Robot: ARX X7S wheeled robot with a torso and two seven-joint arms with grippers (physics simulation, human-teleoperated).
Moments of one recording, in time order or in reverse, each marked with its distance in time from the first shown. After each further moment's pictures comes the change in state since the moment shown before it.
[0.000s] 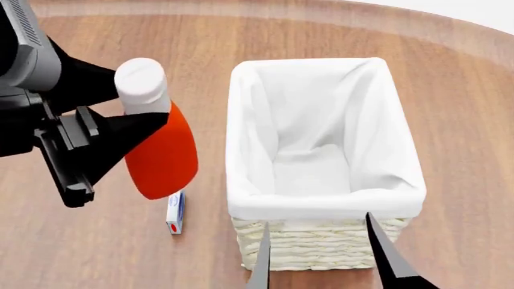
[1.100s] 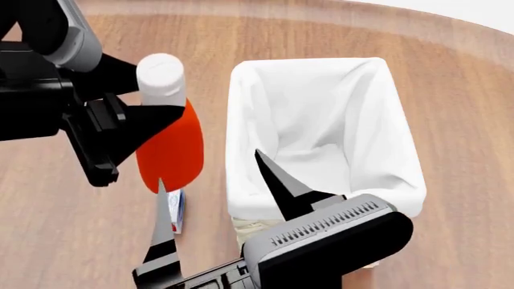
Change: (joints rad) left arm -0.086 0.058 0.129 -0.131 0.084 0.024 0.072; right arm 0.392 -0.095 -0.043 0.087 0.367 0.202 -0.106
